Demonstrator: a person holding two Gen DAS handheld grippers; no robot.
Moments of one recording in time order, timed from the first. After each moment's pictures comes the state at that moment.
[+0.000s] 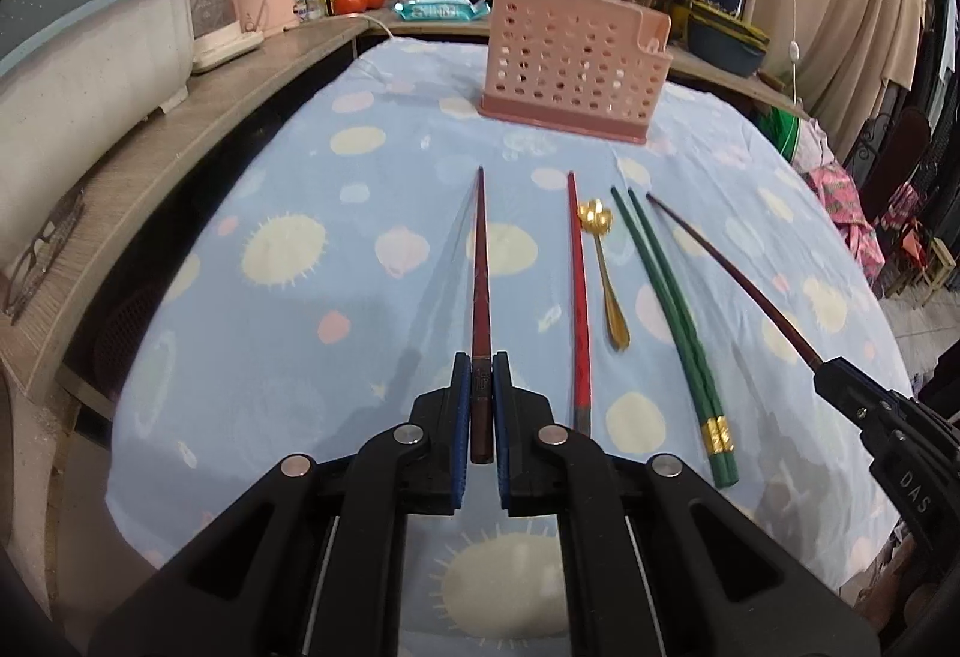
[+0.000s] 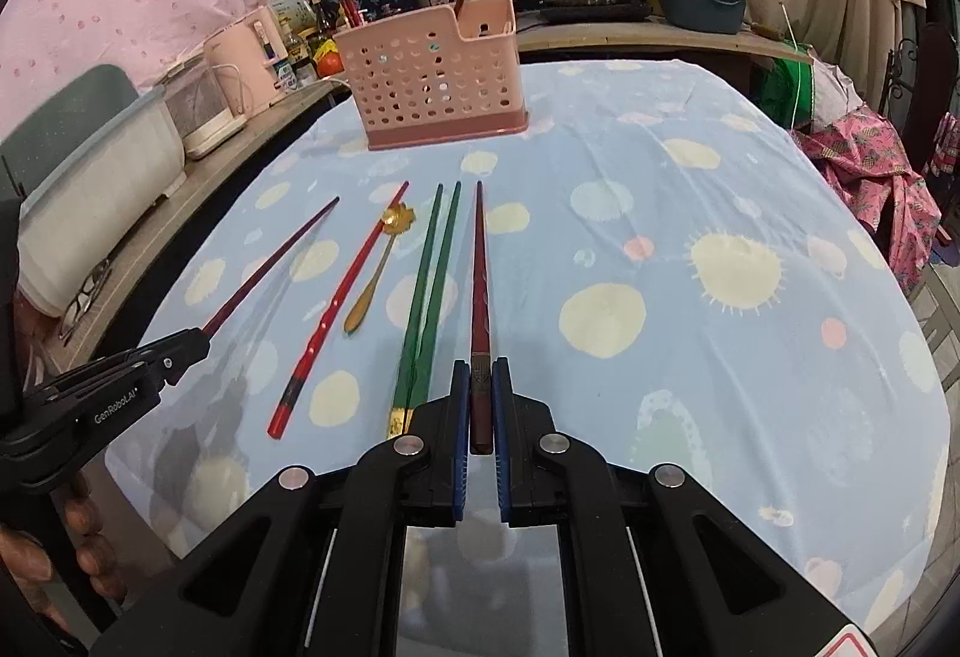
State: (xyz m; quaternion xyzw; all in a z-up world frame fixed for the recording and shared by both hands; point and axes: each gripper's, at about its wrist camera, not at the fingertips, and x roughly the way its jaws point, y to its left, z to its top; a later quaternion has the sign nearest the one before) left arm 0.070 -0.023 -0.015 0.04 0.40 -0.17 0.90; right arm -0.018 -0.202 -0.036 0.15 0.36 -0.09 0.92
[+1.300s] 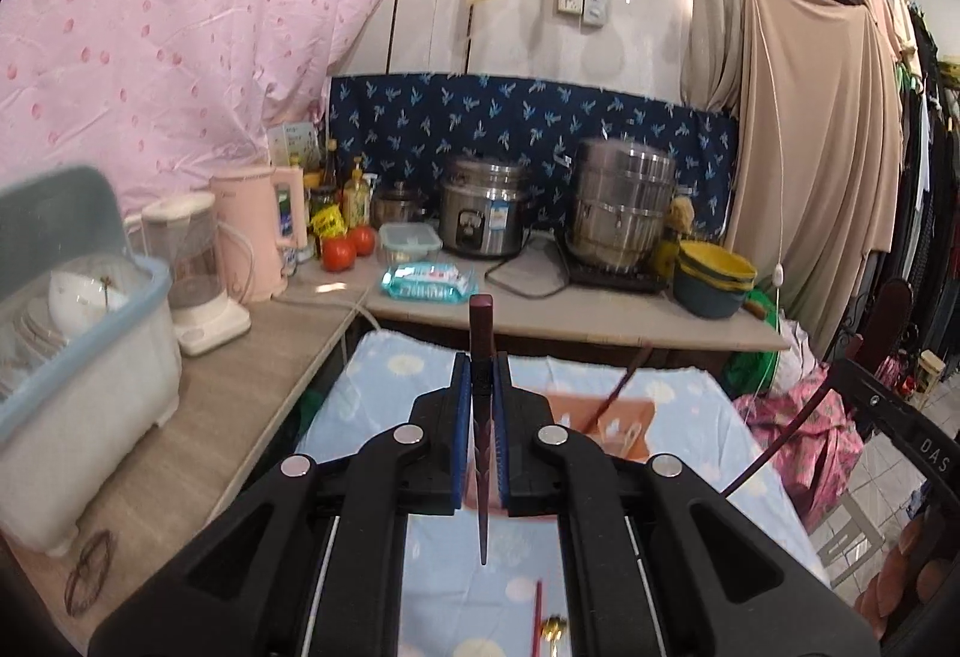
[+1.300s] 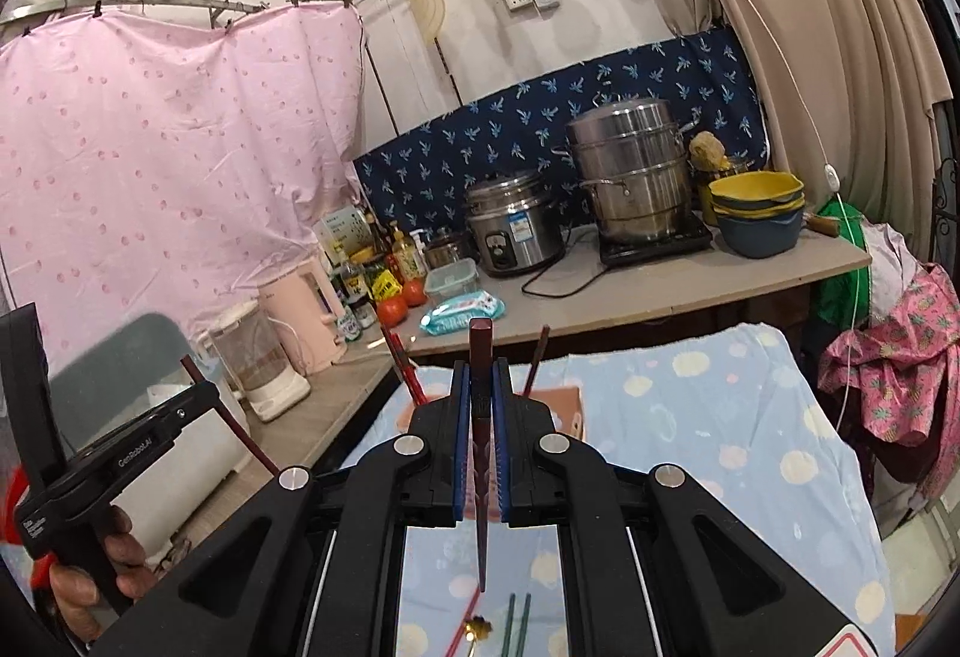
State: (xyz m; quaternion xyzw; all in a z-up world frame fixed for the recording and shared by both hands) left arm 0.200 -0.052 0.202 -0.02 0.19 -0.19 0.96; right arm 0.102 -0.276 0.173 0.17 0.13 -0.04 0.98
